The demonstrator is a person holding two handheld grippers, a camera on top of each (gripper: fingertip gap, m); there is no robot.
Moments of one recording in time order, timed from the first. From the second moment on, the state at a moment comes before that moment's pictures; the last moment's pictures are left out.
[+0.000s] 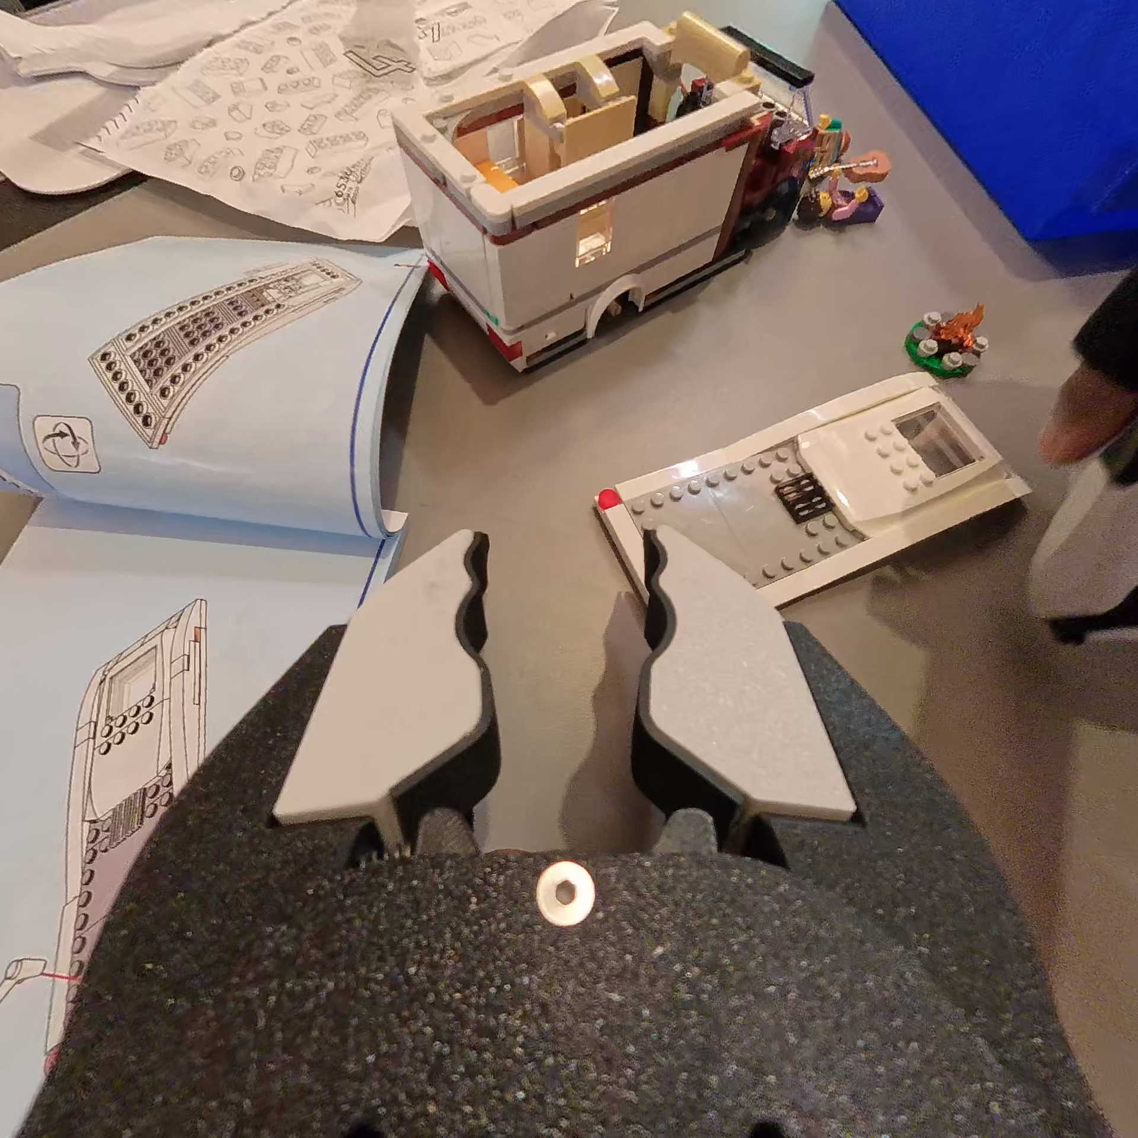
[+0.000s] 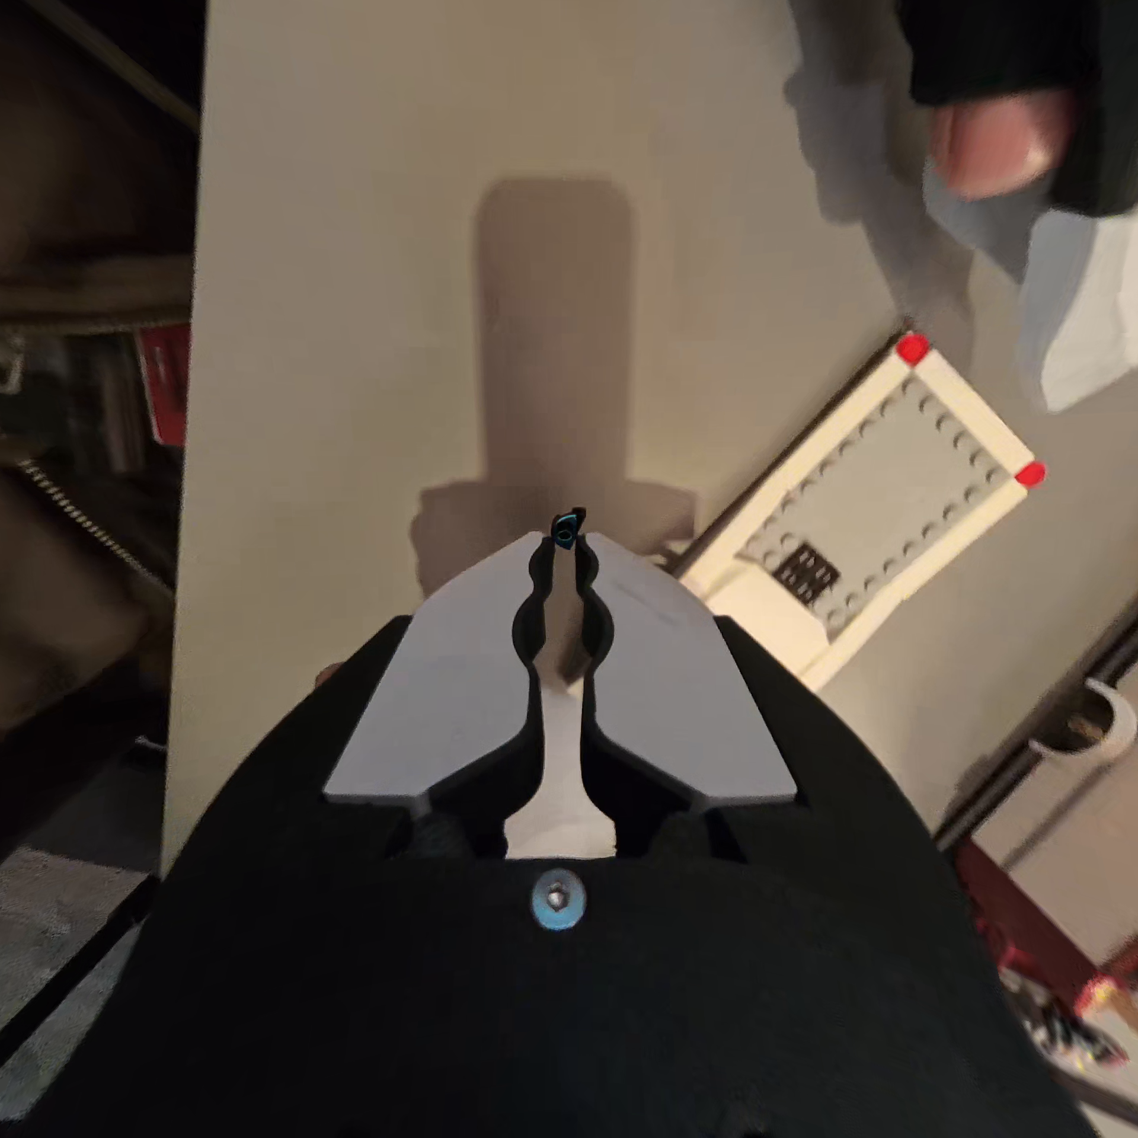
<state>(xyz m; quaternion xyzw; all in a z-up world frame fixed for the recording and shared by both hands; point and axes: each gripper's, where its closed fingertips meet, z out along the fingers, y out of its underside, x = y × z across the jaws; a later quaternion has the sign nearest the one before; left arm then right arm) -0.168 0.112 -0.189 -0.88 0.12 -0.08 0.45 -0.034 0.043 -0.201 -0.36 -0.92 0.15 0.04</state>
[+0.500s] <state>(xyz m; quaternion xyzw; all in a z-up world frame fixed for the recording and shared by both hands) -0.168 0.110 -0.190 -0.88 0.10 -0.11 0.45 -0.059 0.042 -0.200 -0.42 -0.88 0.19 0.10</state>
